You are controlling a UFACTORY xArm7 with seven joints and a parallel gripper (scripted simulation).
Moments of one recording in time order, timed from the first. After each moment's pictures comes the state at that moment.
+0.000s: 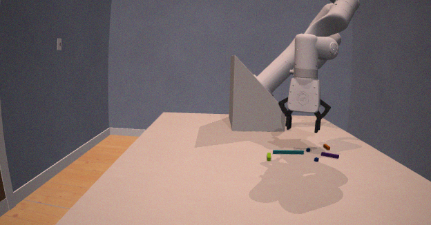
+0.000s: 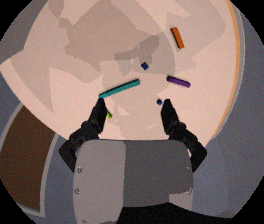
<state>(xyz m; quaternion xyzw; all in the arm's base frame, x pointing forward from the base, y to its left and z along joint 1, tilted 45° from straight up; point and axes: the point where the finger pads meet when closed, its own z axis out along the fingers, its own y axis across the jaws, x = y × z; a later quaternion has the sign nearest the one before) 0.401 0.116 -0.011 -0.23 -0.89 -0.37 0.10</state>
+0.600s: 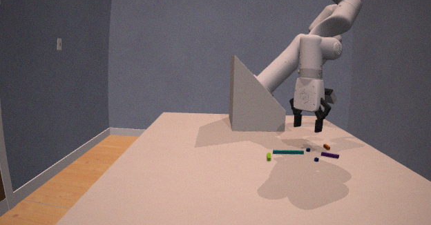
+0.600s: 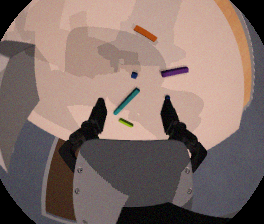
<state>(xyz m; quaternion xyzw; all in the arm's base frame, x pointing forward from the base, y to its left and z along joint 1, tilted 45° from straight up) 0.386 0.130 0.004 -0.45 -0.81 -0.34 0.19</state>
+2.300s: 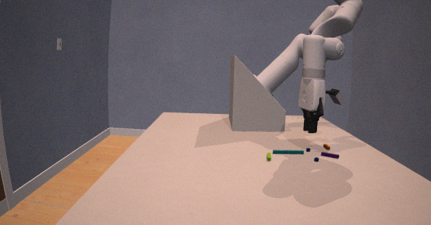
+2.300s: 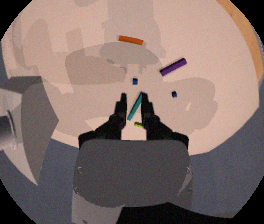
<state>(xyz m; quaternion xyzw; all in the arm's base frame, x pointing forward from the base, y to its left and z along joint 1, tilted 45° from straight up) 0.378 0.139 0.014 -0.57 -0.73 -0.30 0.24</state>
